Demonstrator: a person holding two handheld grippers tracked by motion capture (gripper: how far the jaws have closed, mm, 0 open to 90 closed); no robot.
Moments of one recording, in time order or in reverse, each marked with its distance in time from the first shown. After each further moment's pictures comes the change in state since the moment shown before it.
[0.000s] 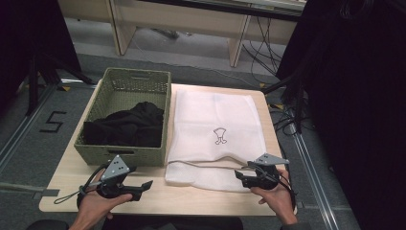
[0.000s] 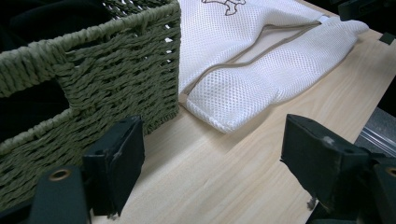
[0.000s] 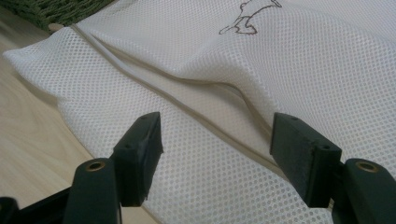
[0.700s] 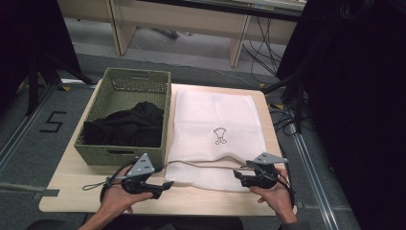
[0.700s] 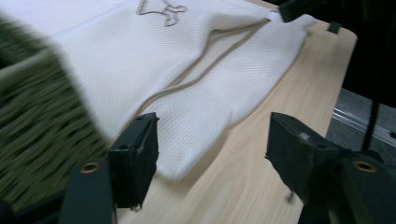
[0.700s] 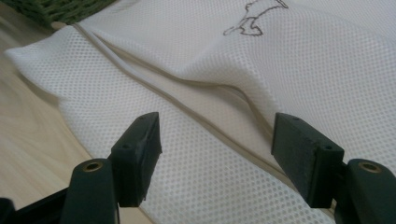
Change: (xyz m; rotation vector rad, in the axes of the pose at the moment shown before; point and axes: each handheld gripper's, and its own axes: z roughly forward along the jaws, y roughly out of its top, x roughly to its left) left arm -0.032 0.026 0.055 0.036 -0.178 0.131; right arm 0.000 0.002 0.005 -0.011 0.014 -0.012
